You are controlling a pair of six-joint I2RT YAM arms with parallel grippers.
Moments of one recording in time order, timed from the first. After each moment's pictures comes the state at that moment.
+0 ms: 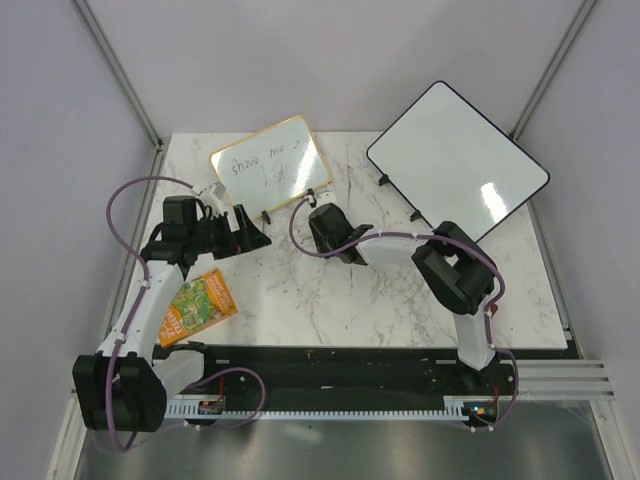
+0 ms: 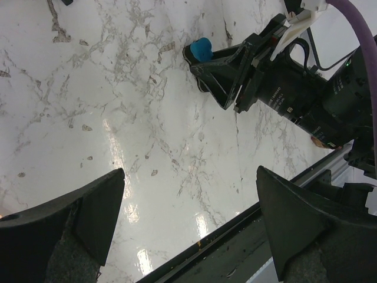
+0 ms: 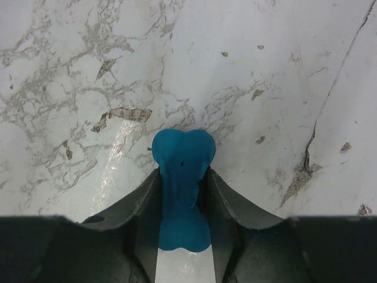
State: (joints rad) left arm -0.03 1.08 0.82 -0.48 0.59 -0.34; right arm 0.81 2.01 1.24 -0.05 0.30 0.32
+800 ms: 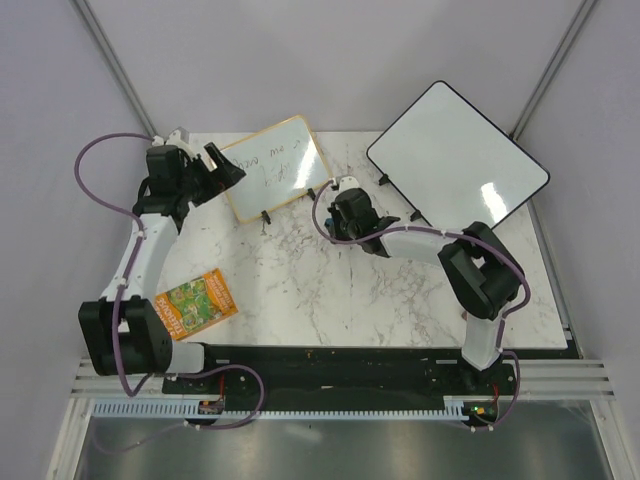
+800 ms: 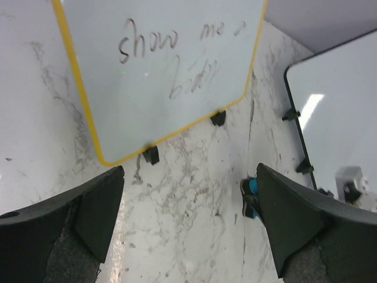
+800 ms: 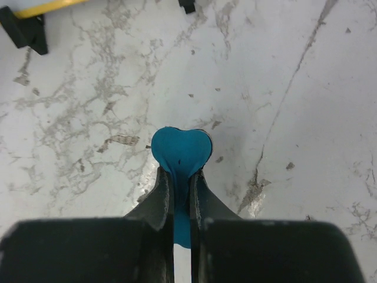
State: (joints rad) left arm 0.03 1.33 1.13 -0.30 0.31 -0.49; right arm 0.70 1.89 1.14 0.07 0.17 0.33
